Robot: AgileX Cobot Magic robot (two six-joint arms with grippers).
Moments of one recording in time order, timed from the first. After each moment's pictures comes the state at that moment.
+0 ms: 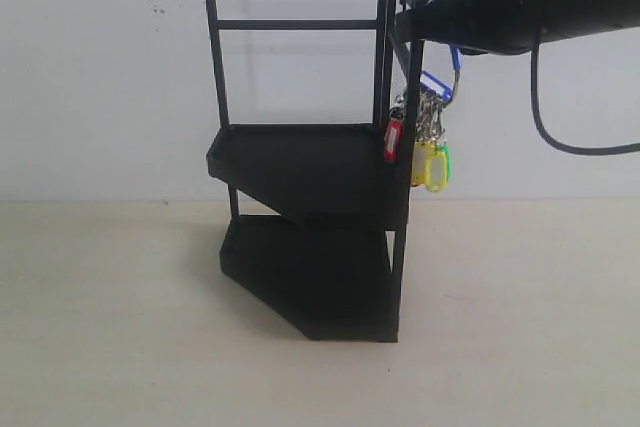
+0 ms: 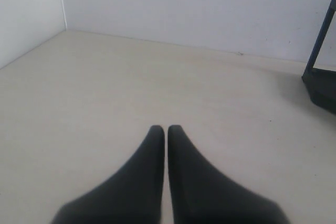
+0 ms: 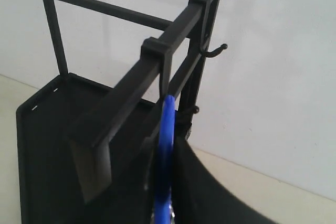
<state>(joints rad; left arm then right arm) -0.02 0.00 0.00 0.31 0.30 -0.39 0.43 1.48 -1.33 -0.12 0.27 0.07</state>
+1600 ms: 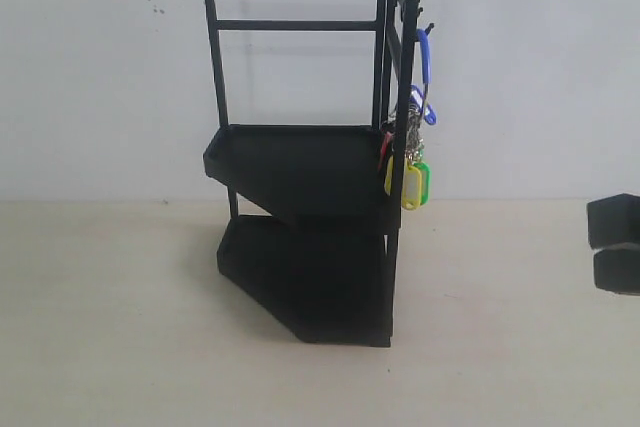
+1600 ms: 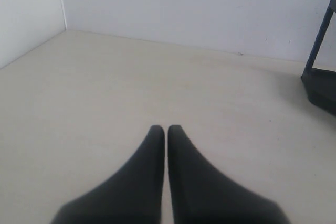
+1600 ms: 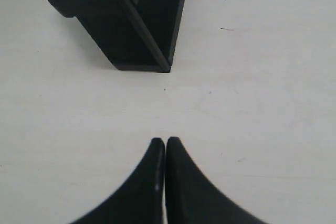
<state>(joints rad) -0.02 0.00 0.00 0.31 0.30 -0.39 0.43 0.88 -0.80 0.07 0.73 0.35</state>
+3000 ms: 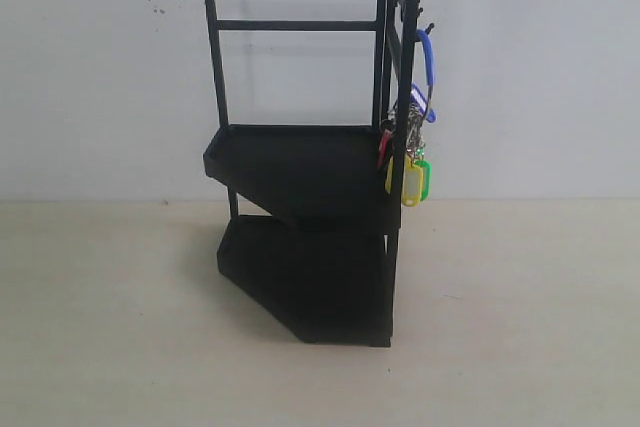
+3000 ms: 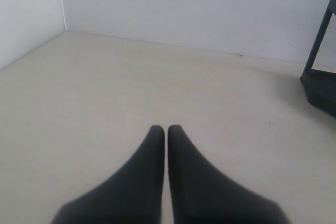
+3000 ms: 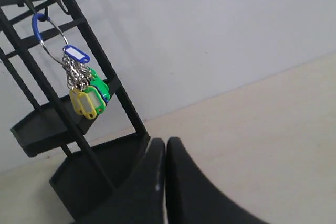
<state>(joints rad) -0.02 0.00 0.00 0.31 0.30 -0.39 0.12 0.00 0.00 0.17 0.07 0.26</state>
